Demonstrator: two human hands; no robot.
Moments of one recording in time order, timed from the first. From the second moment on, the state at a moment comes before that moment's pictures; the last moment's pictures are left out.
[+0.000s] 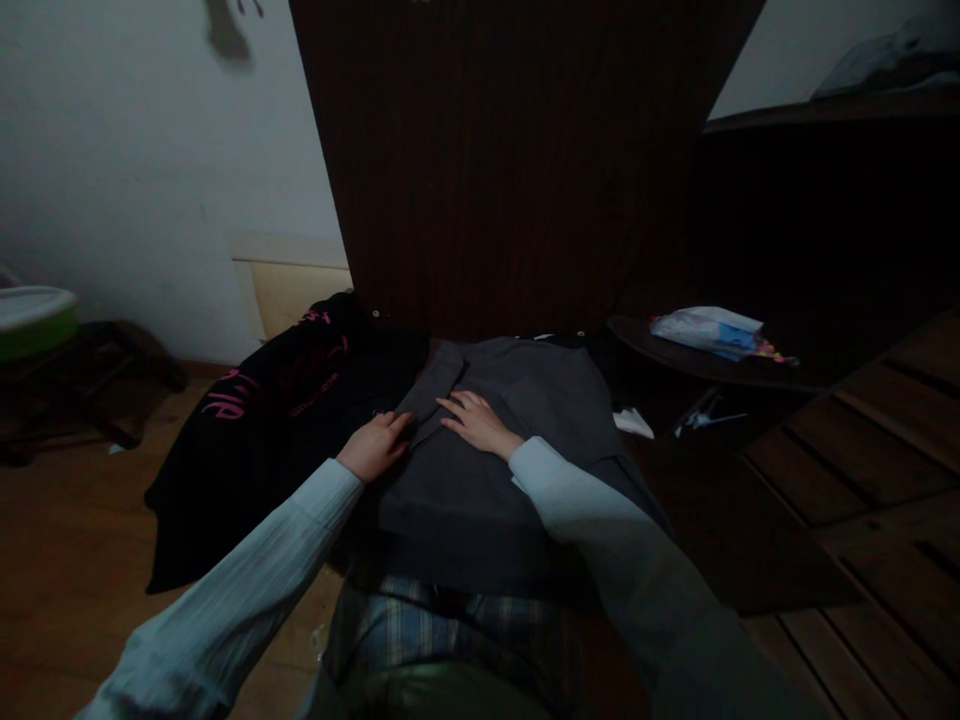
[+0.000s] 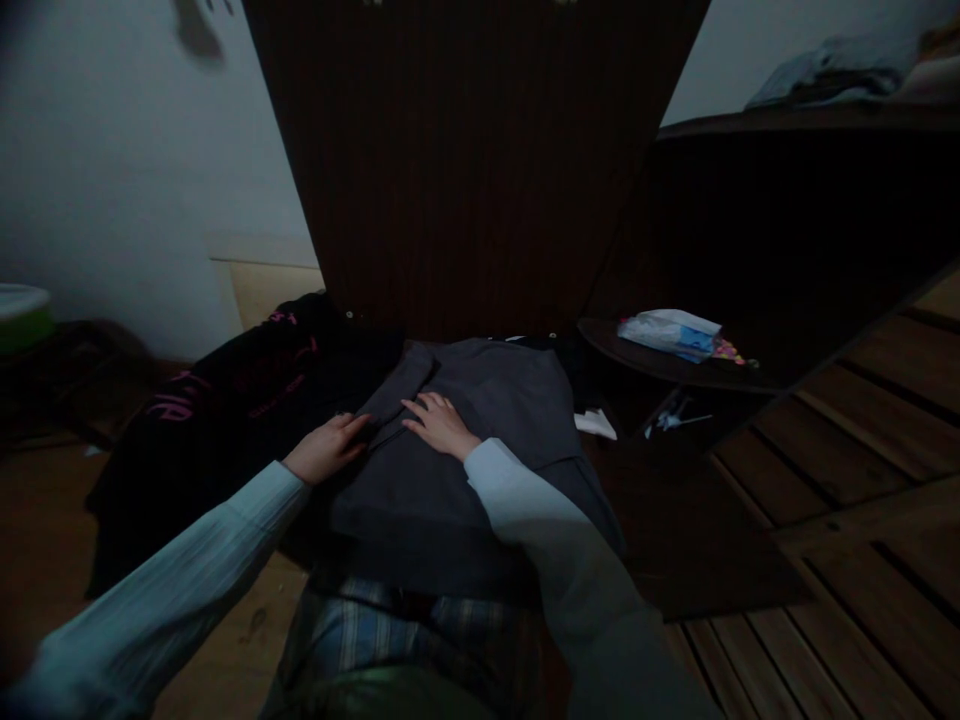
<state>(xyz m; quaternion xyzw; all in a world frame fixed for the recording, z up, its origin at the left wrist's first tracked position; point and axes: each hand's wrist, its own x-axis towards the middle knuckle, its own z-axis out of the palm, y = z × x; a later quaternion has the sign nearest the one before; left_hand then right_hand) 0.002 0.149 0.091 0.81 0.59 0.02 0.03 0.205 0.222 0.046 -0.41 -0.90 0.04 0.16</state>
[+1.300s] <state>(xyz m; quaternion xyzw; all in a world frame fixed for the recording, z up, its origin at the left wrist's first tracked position) 0.046 0.007 0.053 0.70 0.67 0.23 0.12 0.207 0.265 0.030 -0.46 -0.77 0.21 0.40</state>
